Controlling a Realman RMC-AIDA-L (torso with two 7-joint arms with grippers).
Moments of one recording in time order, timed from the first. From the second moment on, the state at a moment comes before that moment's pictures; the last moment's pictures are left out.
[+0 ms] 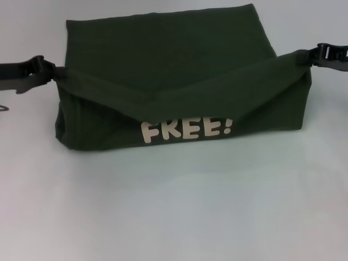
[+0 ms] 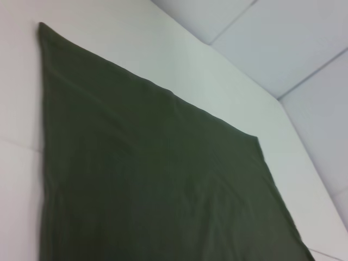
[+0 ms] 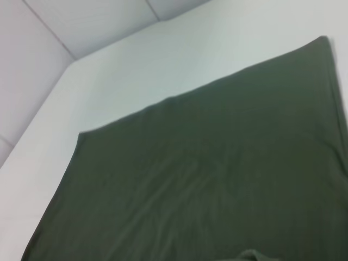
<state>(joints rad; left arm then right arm) -0.83 -1.88 0.25 0.49 2.43 1.22 -2.31 0.84 1.82 -0.57 -0.45 -2.25 -1.09 2.26</state>
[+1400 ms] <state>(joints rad) -0.84 -1.99 0.25 0.35 2.09 0.79 -1.94 0.85 1.98 -0.58 -0.37 -2.03 -0.62 1.97</state>
